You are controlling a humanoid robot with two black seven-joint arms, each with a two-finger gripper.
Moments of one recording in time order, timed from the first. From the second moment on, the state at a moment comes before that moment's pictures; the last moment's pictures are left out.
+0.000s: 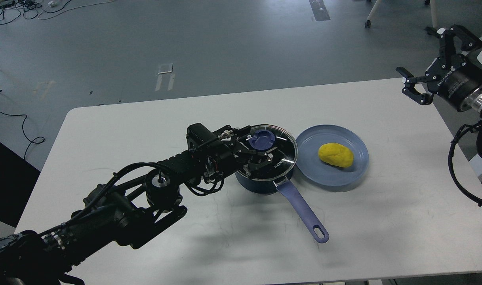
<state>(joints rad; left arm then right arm) -0.74 0.20 -0.41 -1.11 2.18 0.05 -0.16 0.60 -0.76 0.70 1.06 0.06 0.33 0.23</state>
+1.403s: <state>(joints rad) -0.74 0.23 -0.42 -1.16 2.18 0.05 -0.17 0.59 -0.75 0.70 1.03 0.06 0.33 0.23</state>
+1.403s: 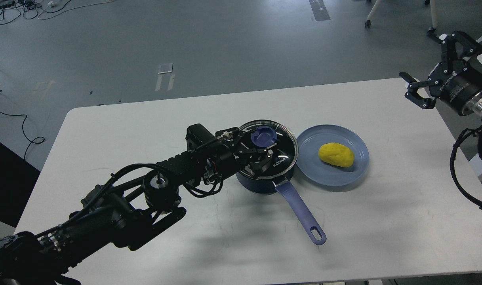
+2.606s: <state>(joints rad) -0.60 0.72 -0.43 -1.27 2.13 0.23 -0.21 0.60 -0.74 0.69 1.02 0.06 0.33 0.23</state>
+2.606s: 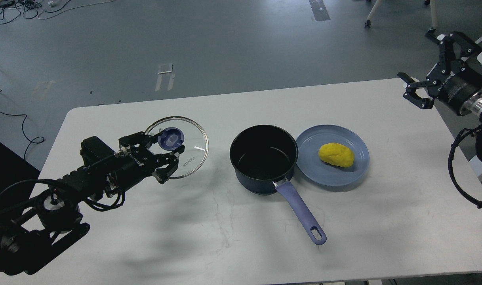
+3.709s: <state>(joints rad) -0.51 0.57 -0.42 -1.14 2.05 0.22 -0.21 0.59 -0.74 0.69 1.02 0.06 0.33 0.23</state>
